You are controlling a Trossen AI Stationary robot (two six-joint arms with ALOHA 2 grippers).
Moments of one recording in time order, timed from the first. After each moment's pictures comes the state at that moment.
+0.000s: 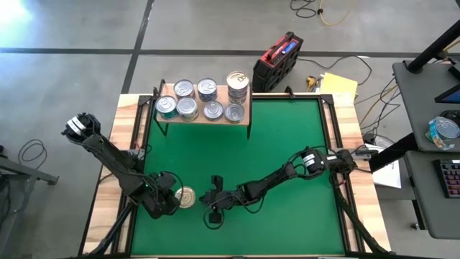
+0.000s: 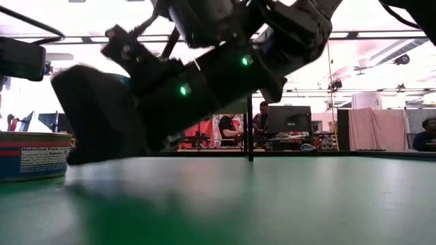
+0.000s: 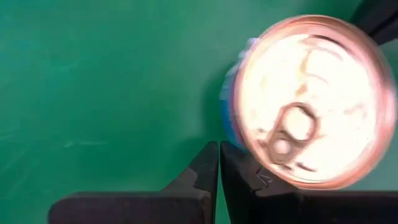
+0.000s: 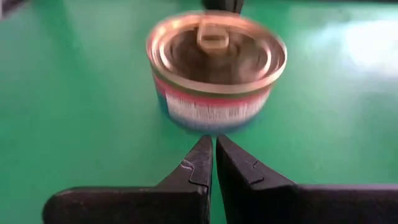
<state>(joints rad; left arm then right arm) -0.82 1.31 0.61 -0.65 -0.35 -1.58 0.32 2.42 1.55 0.40 0.31 0.12</state>
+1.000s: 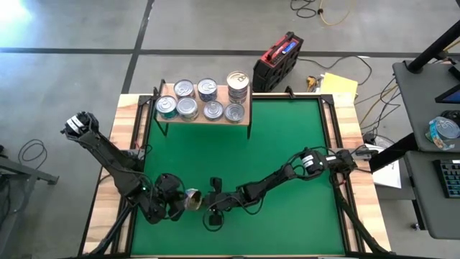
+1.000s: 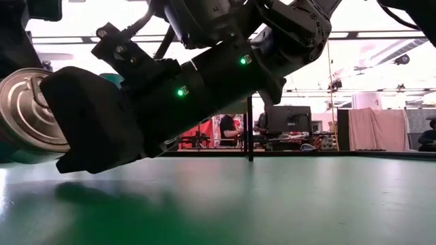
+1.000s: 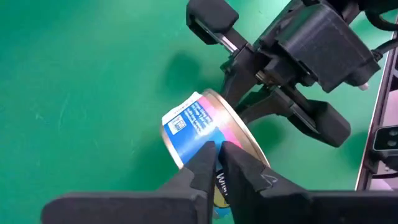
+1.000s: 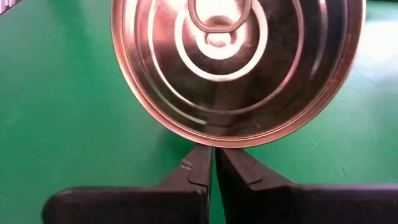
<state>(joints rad) -0.82 1.29 0.76 -0.56 -0.58 -1.42 0.31 2.42 1.58 0.39 0.29 0.08</state>
